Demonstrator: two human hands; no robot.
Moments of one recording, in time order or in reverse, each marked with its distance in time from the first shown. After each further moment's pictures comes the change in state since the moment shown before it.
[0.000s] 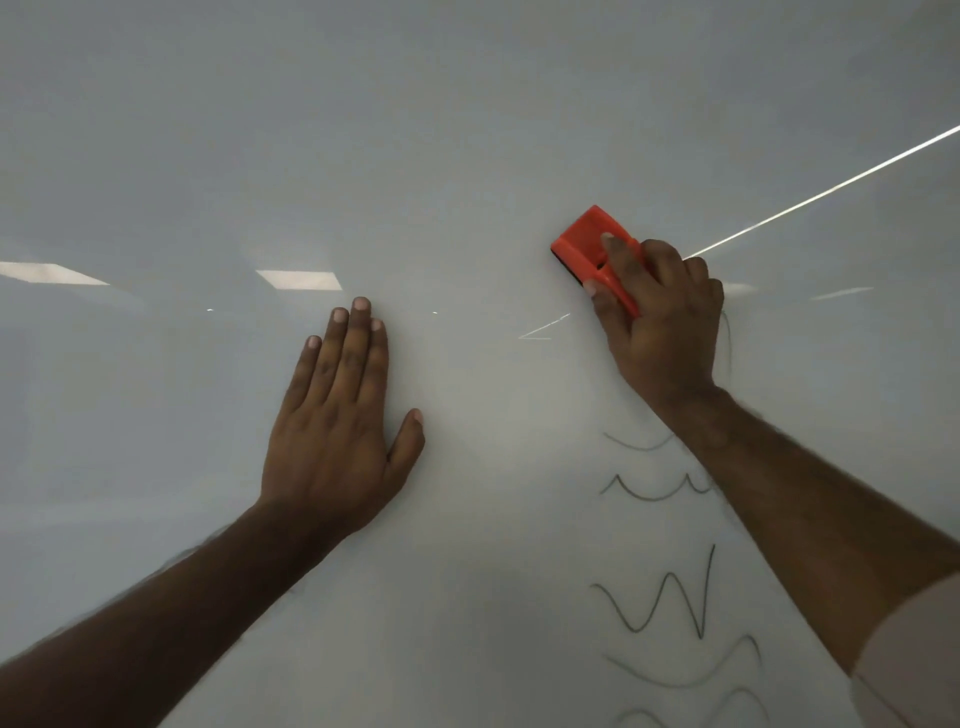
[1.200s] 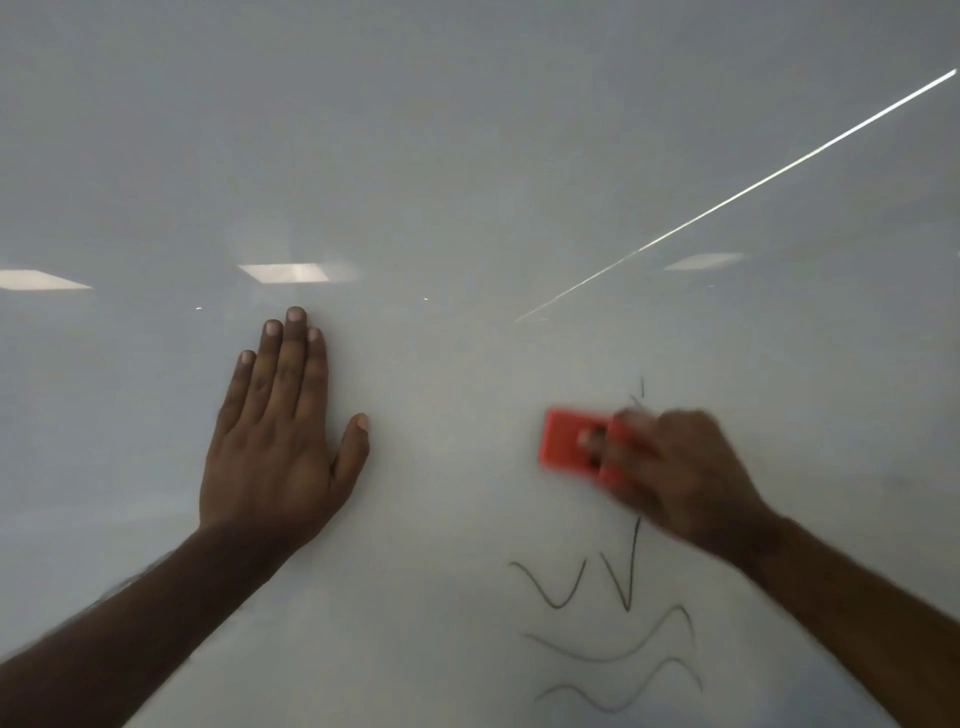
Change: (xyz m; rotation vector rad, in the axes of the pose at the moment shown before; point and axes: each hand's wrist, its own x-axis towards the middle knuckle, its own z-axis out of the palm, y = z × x) left_hand -0.015 0.044 0.013 0.042 0.014 -0.021; right_hand -0.141 0.099 -0.062 0.126 -0.258 -0.574
